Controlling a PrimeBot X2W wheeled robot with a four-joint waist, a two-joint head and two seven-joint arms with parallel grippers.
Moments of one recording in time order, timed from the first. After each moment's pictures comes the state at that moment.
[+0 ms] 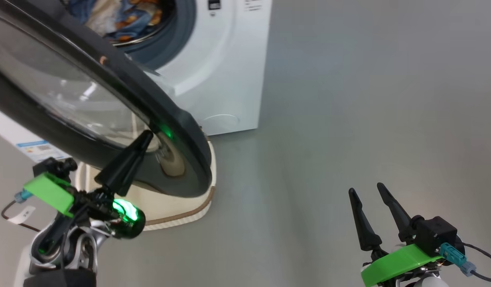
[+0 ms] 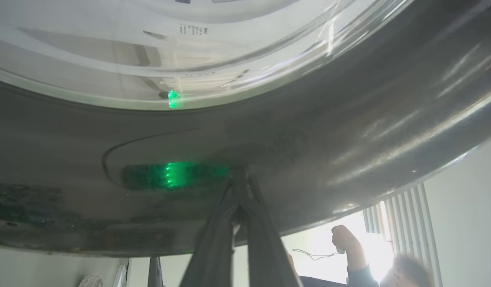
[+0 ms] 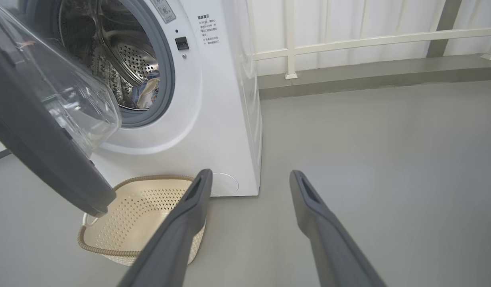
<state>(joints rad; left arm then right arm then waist) -0.37 0.04 0.07 0.20 -1.88 -0.11 0.71 -0.09 -0.05 0.05 0.18 0.20 0.12 -0.26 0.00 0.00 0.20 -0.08</state>
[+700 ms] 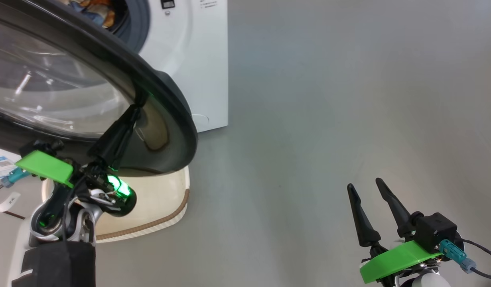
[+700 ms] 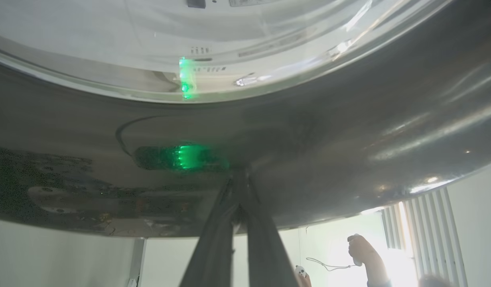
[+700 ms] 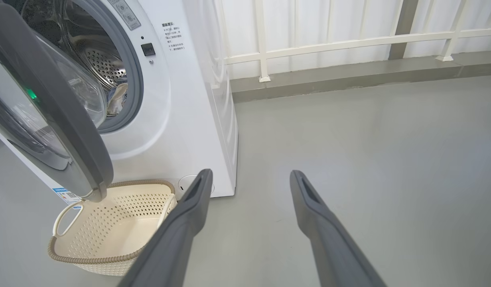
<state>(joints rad) -0.52 0.03 0.09 0.35 -1.78 -0.12 0.58 -0.10 -0.05 0.06 0.17 0.21 0.12 -0.26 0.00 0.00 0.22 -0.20</state>
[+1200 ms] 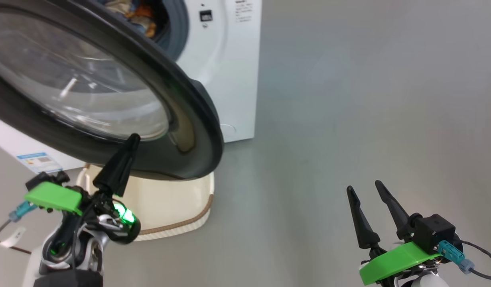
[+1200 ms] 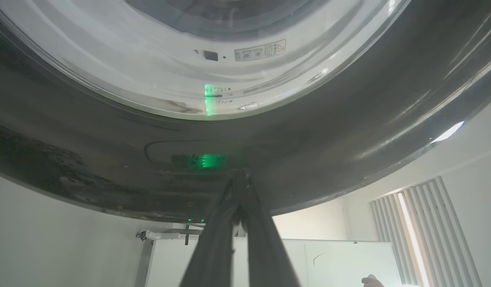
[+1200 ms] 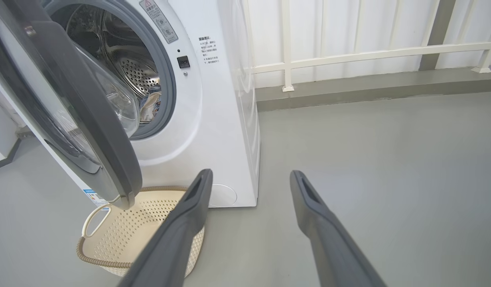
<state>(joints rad) -0.40 0.03 0.07 0.31 -1.79 -0.12 0.49 -0.10 -0.05 0.06 0.18 0.21 0.12 -0.26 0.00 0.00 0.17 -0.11</state>
